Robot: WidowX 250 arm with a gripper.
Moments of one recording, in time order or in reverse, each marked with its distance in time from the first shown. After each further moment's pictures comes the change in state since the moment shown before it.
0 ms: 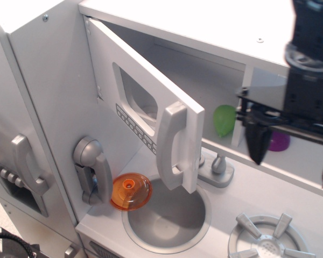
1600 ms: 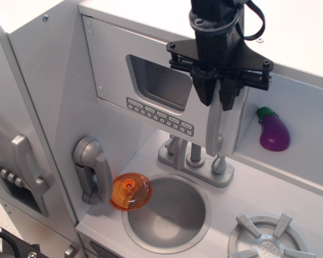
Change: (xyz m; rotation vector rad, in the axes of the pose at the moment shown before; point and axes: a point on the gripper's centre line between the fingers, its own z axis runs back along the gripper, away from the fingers) arm 0.055 0.095 -0.005 0.042 -0.193 0.049
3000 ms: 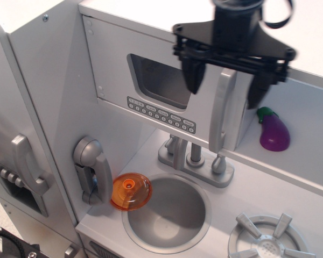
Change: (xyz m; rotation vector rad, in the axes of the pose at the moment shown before) arm -0.007 -0.010 0.029 0.111 0.017 0.054
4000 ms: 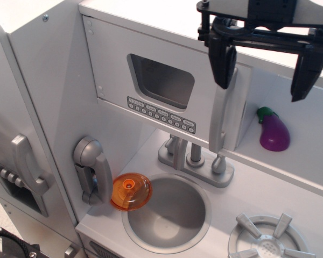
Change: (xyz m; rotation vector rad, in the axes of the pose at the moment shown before) arm -0.022 -0.040 0.048 -0.078 0.112 0.023
